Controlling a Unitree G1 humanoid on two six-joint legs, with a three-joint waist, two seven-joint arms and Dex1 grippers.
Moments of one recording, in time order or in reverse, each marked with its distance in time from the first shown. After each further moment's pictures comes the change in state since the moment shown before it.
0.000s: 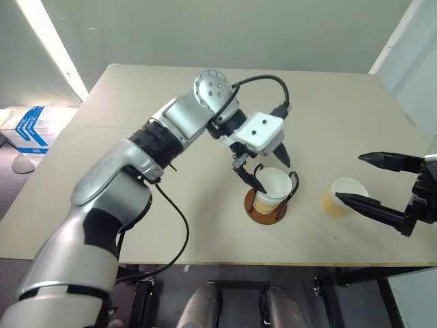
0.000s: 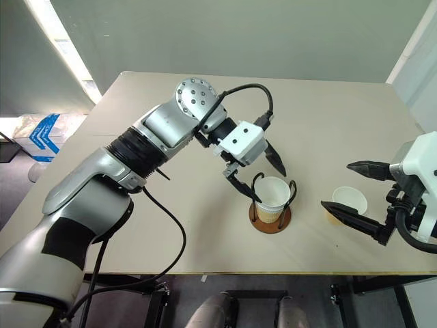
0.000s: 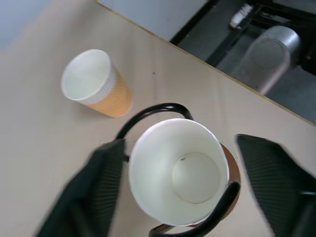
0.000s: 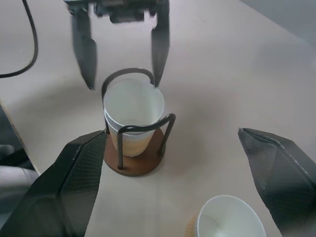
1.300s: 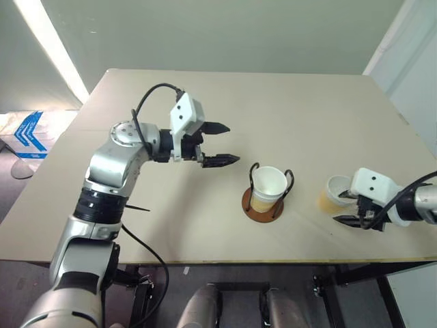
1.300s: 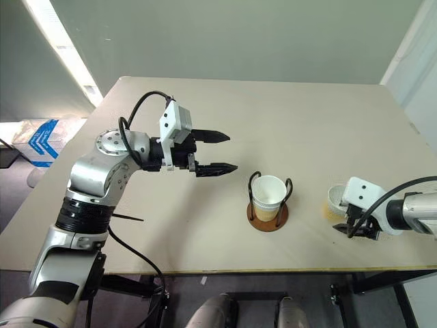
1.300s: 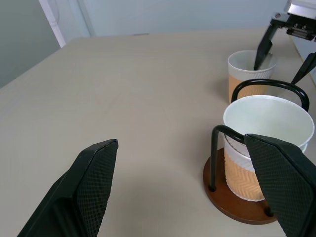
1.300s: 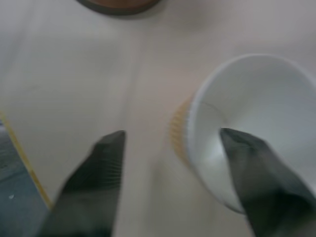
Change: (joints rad) left arm 0.611 0.138 0.666 -0.507 0.049 0.650 0.478; right arm -0.166 -0.113 0.866 0.396 -0.790 -0.422 0.326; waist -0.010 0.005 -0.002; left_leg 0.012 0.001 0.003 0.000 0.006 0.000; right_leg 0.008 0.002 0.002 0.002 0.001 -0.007
